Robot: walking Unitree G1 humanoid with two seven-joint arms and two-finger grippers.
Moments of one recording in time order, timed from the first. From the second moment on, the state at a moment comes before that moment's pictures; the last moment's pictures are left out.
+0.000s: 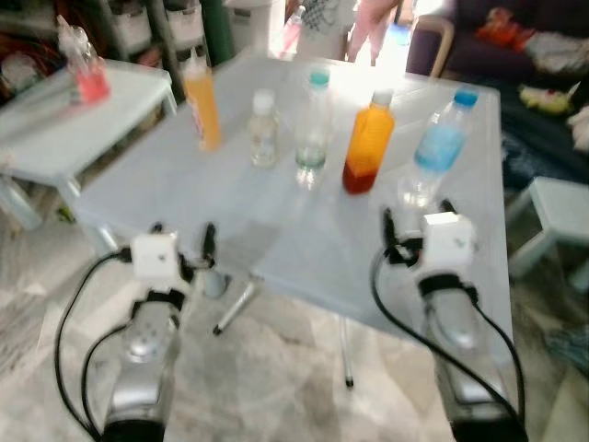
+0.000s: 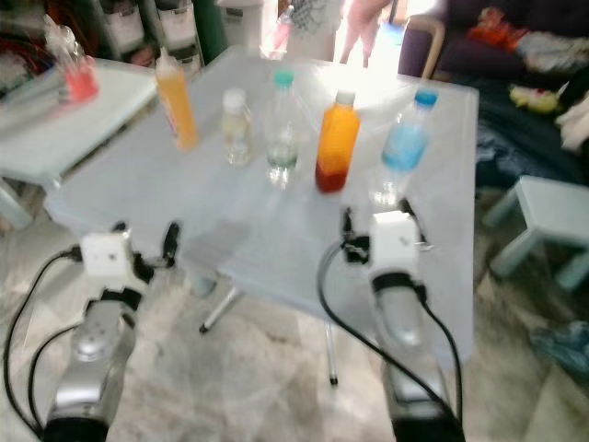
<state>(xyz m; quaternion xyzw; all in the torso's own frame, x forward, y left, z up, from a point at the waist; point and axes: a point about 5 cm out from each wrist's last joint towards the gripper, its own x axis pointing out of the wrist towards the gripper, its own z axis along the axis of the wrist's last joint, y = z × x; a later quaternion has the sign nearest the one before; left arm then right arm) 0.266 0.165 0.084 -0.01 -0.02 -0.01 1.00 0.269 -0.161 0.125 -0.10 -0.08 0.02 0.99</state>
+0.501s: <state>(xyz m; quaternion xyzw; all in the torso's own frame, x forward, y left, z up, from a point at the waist) 0.269 0.147 0.089 -0.02 -0.03 -0.06 1.00 0.271 -0.166 0.121 -0.10 -0.08 0.01 0.99</state>
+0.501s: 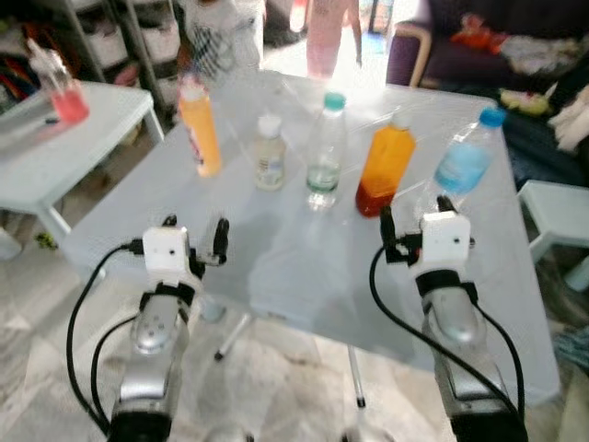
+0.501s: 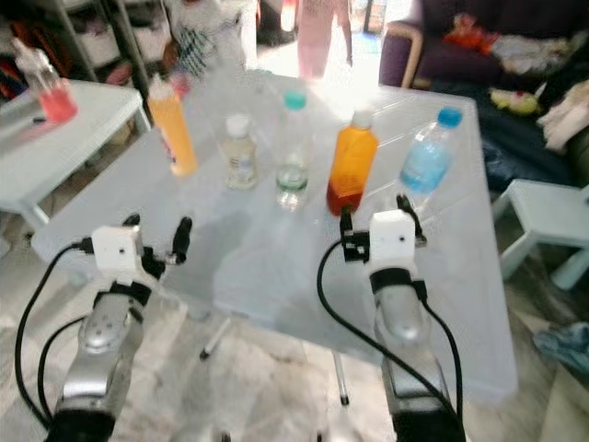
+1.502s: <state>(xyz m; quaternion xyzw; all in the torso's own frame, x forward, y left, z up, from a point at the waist) 0.270 0.141 0.089 -0.02 -0.03 -0.07 1.00 0.301 -0.172 0.168 -0.13 -0.16 -0.01 0.98</state>
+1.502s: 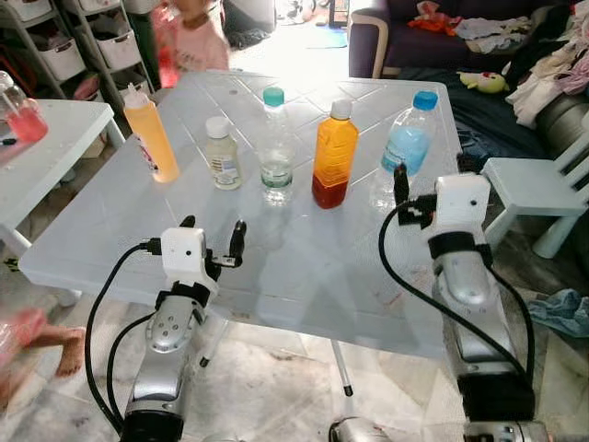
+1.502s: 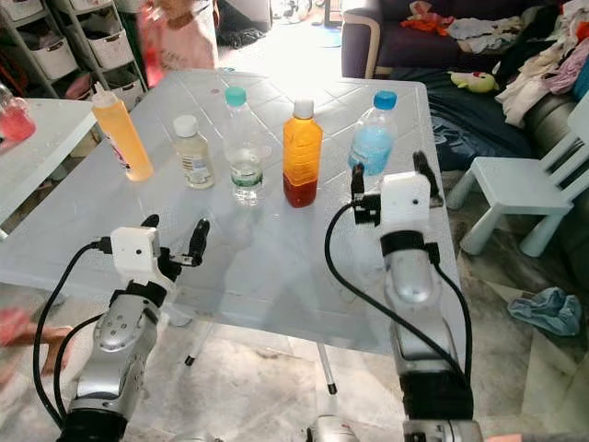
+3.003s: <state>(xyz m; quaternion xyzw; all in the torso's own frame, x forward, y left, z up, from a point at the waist) 0.268 0.148 0.083 0.00 0.00 -0.06 1.00 0.374 -0.201 0.228 -0.11 -0.15 -0.02 0.98</state>
